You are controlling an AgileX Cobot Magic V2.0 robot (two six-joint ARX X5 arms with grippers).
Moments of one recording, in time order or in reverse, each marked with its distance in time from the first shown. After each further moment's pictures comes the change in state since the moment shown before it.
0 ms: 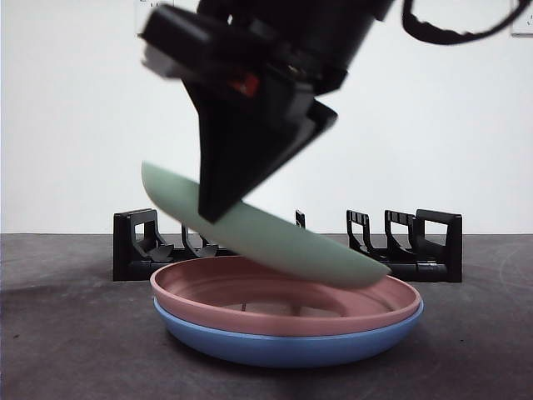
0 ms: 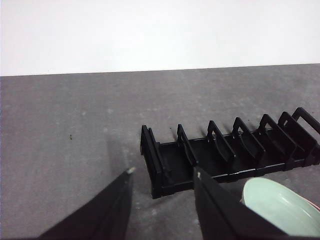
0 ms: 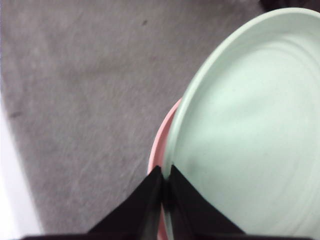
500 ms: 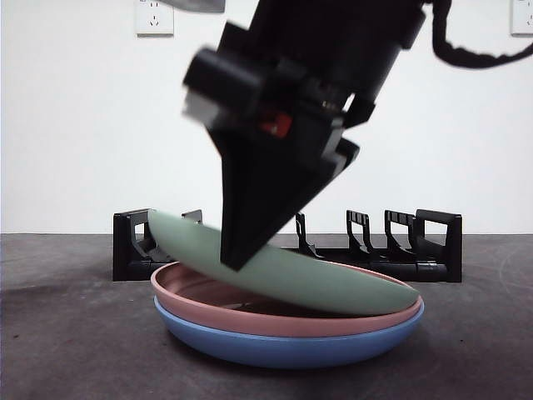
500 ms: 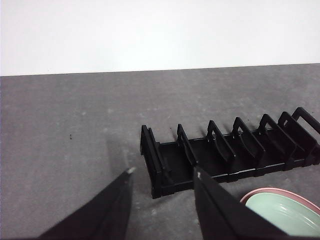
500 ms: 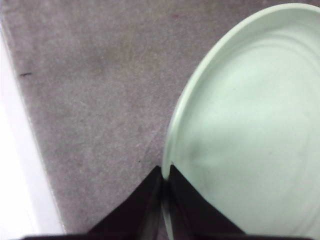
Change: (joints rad) left arm 0.000 0.000 0.000 -0.001 0.000 0.000; right arm -0.001 0.026 -0.010 -0.069 -0.059 0.006
